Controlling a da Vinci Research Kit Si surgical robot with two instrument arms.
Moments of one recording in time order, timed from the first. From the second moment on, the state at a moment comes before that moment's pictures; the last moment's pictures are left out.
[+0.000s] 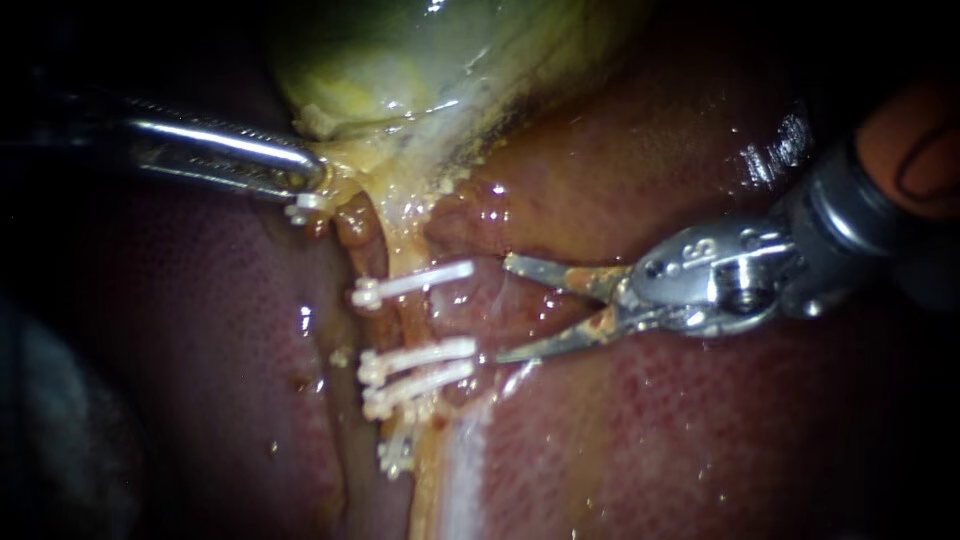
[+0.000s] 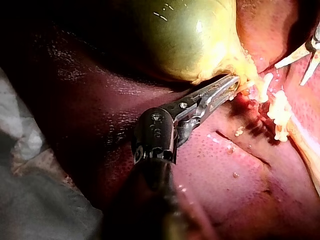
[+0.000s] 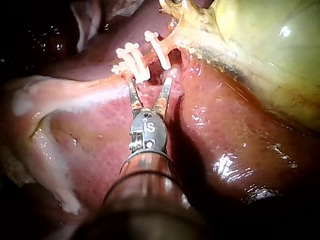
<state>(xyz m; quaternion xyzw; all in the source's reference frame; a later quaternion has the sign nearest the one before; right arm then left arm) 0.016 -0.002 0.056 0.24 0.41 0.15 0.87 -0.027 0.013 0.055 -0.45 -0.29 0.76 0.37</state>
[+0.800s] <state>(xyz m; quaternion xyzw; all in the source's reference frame) 0.020 -0.001 0.057 0.35 0.46 0.18 0.80 -0.027 0.013 0.055 -0.45 -0.29 0.76 0.37</state>
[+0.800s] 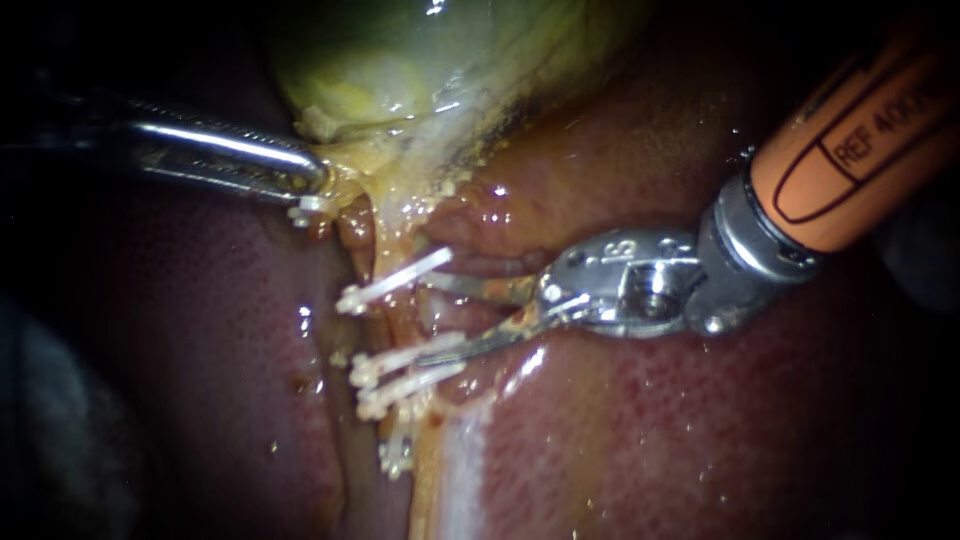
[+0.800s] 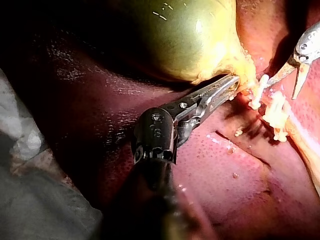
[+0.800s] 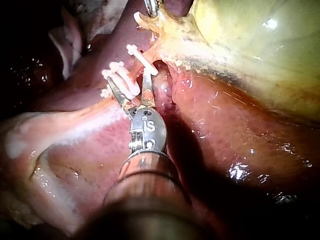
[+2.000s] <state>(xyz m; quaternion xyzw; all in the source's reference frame) 0.020 -0.003 0.061 0.37 0.43 0.19 0.80 -0.027 0.012 0.055 -0.45 -0.29 0.76 0.37</state>
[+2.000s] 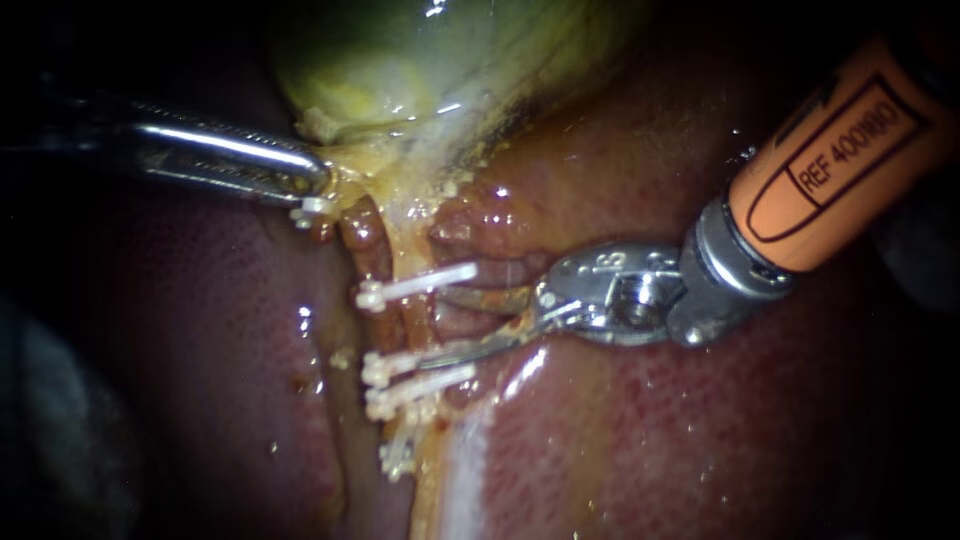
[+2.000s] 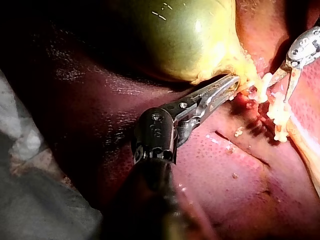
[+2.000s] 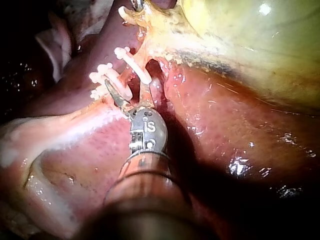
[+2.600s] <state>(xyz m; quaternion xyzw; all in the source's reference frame) 0.024 -0.003 0.060 0.41 0.46 0.18 0.77 -0.028 0.013 0.055 -0.45 -0.29 0.76 0.37</state>
